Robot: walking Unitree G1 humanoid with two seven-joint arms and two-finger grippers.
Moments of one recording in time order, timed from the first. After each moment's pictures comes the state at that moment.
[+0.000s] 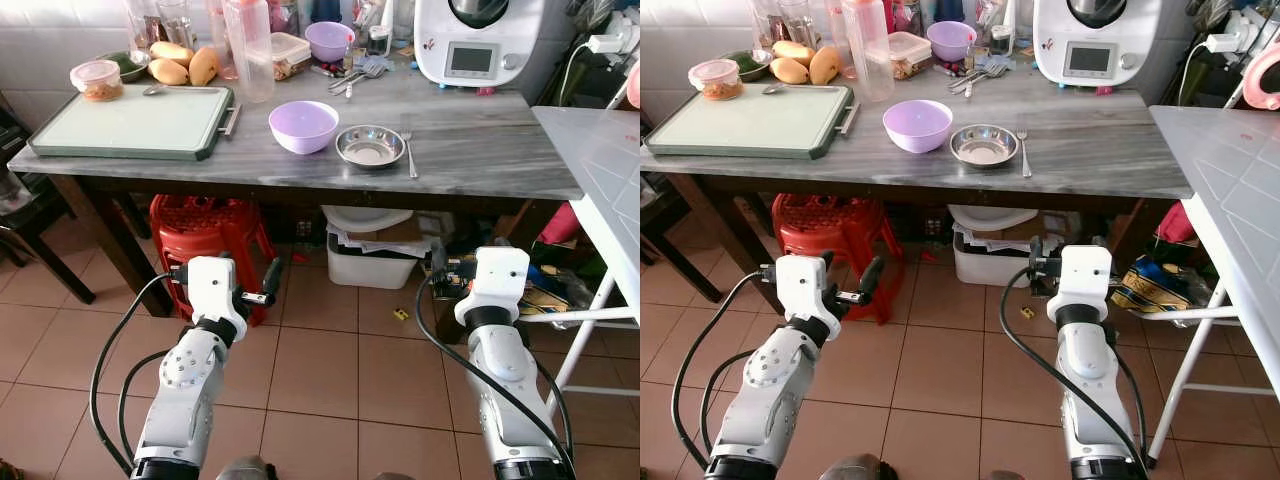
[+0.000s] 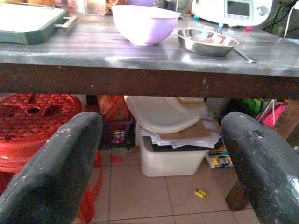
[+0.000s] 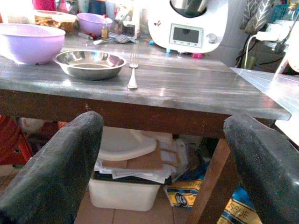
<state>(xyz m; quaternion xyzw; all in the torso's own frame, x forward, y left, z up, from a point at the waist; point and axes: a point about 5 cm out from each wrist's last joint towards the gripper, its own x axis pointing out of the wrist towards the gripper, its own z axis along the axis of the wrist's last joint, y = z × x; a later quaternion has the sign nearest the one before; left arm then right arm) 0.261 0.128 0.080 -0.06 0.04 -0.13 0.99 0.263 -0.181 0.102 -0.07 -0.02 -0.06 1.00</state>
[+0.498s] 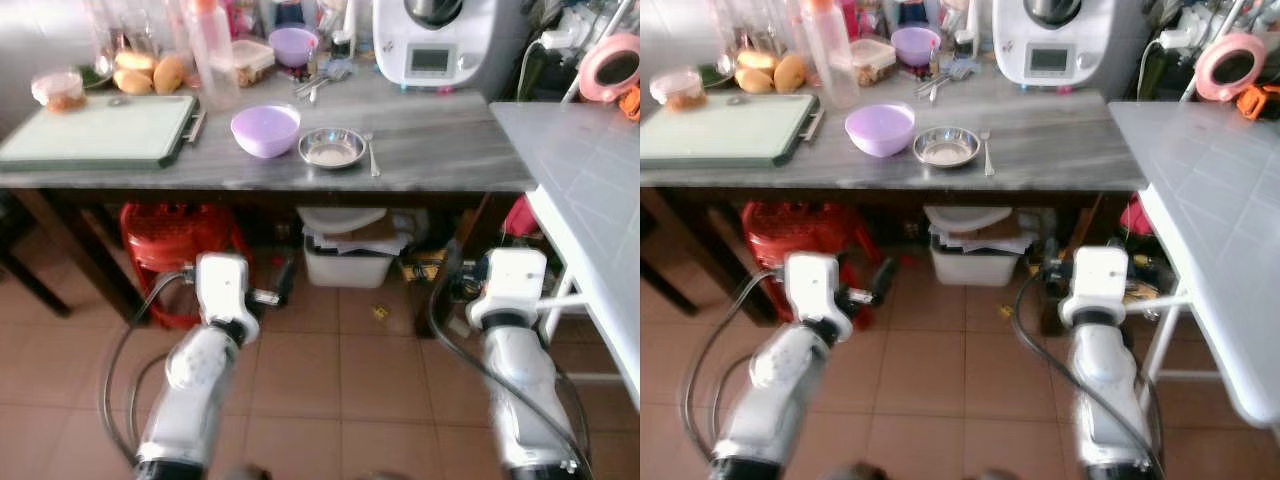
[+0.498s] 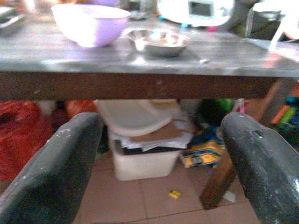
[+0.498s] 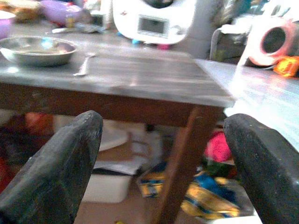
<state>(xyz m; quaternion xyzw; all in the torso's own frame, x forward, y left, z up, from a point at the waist) 0.262 0.124 0.083 -0.06 0.04 -0.14 0.99 0.262 -0.187 0.101 -0.07 -0.01 -0.06 1.00</state>
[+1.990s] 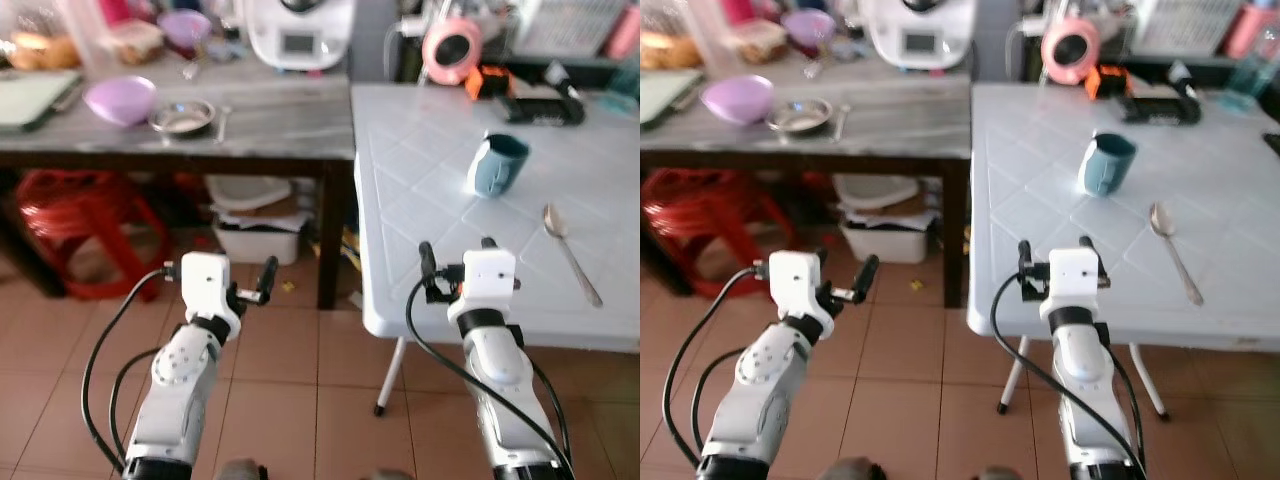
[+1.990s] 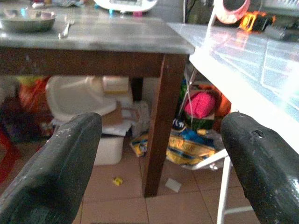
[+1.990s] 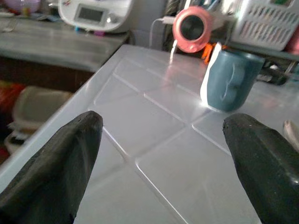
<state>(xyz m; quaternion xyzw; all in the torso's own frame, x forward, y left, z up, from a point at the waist) 0.261 0.129 0.081 -0.06 0.04 -0.13 0.99 0.260 -0.178 0.099 -0.09 -0.01 -0.02 1.00</state>
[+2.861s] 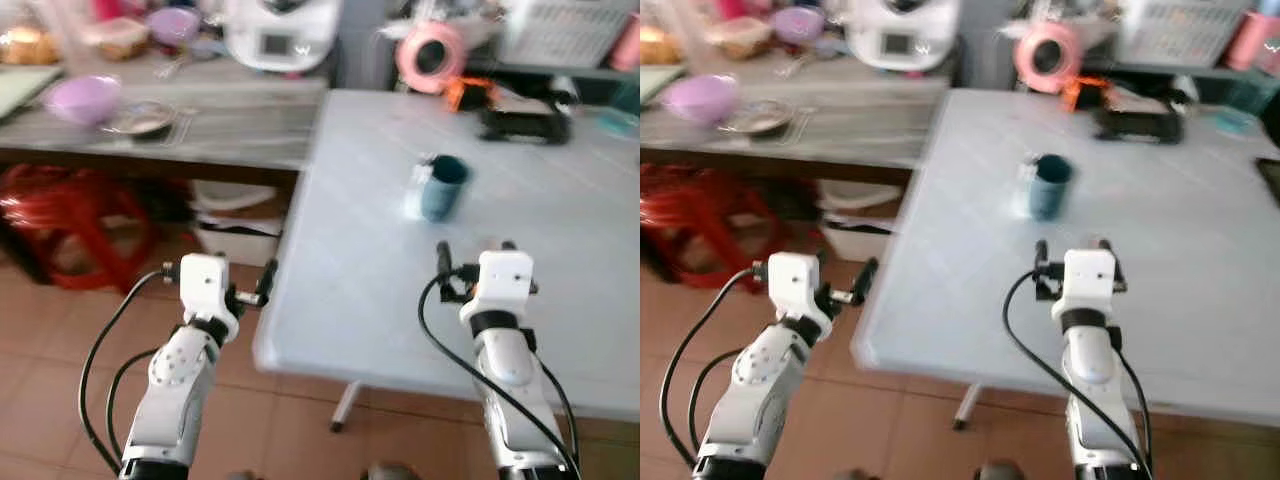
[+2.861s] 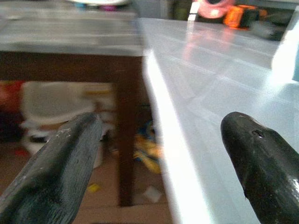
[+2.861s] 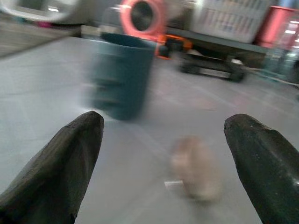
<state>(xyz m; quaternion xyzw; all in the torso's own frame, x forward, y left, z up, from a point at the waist) 0.260 0.131 0.082 -0.05 0.04 -0.14 0.99 0.259 -0.189 0.103 -0.09 -0.01 -0.07 0.99</state>
